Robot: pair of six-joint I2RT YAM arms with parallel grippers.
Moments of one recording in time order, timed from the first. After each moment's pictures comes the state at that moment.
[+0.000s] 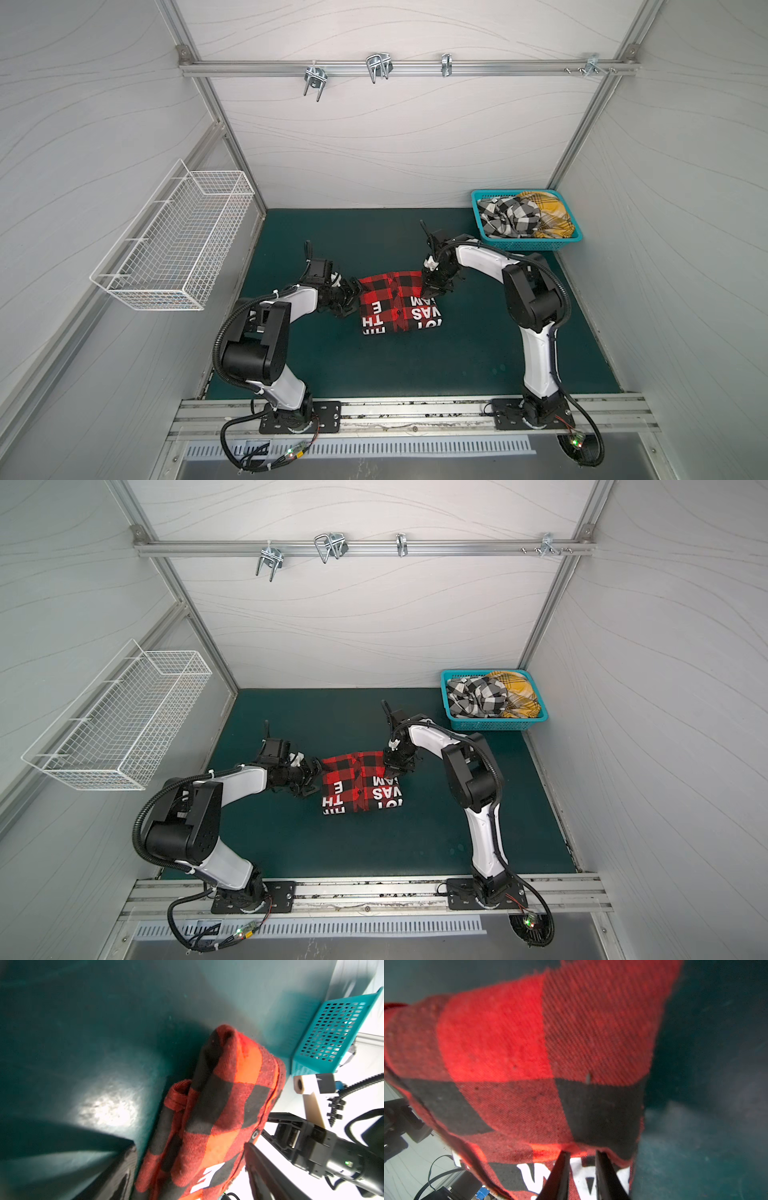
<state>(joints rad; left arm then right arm) -0.11 1.61 0.72 -0.20 0.59 -0.89 0.55 2.10 1.55 -0.90 -0.44 0.47</state>
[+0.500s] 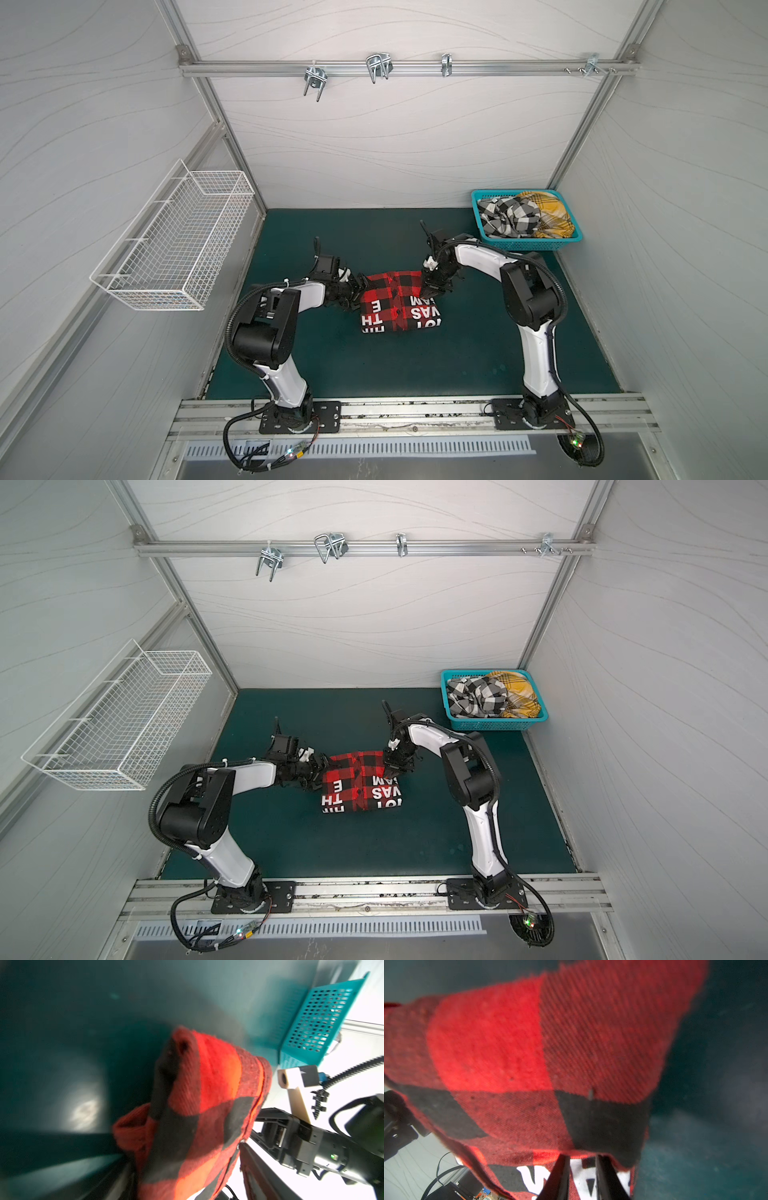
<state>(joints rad) -0.15 1.75 0.76 -0.07 0.70 -0.94 0.55 2.13 1.57 -0.92 -0.48 0.47</state>
